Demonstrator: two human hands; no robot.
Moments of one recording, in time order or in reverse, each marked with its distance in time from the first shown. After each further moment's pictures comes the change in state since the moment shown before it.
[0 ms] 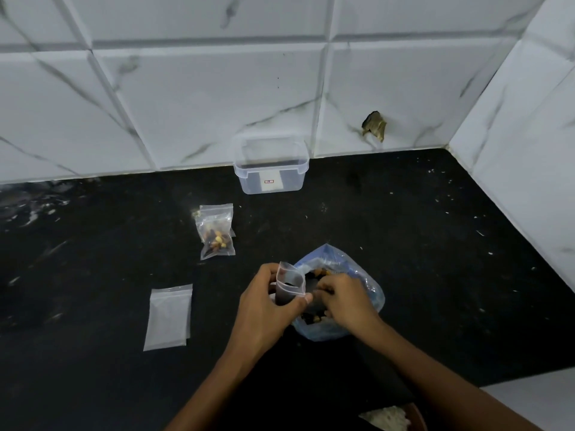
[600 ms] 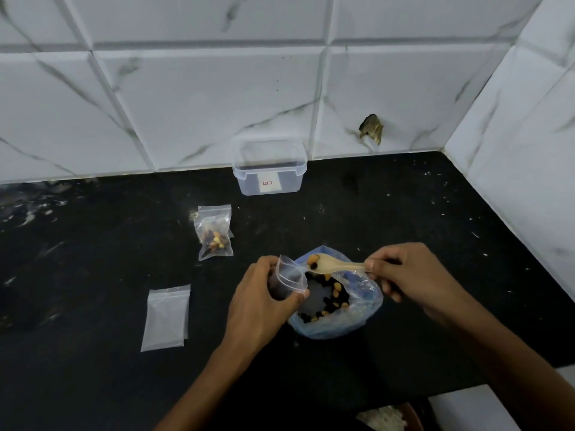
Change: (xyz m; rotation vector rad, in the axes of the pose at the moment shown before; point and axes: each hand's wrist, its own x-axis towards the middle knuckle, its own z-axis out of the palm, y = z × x) left_hand 0.009 0.000 -0.007 0.225 0.052 0.077; right_hand -0.044 0.005 -0.101 0.382 0.082 0.093
